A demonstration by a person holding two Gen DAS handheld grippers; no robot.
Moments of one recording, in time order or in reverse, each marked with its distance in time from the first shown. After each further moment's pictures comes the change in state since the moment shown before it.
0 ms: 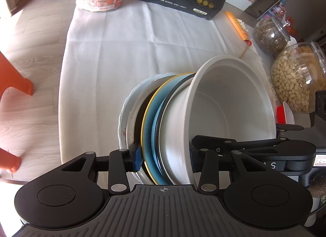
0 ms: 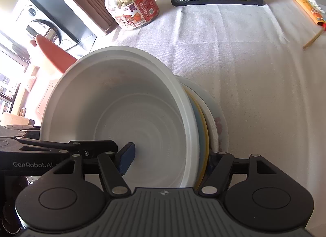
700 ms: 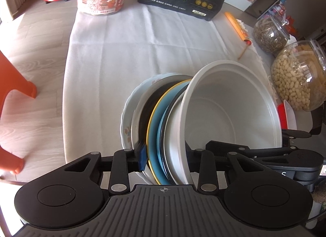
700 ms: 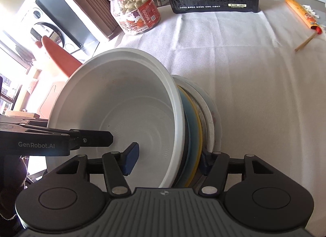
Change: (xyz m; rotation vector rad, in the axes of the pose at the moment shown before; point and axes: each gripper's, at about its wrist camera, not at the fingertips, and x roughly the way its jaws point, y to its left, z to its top) left arm -0.005 -0.003 -0.002 0.009 -0.009 0.016; right arm -0.022 -0.002 -0.020 -0.019 -0.051 0.007
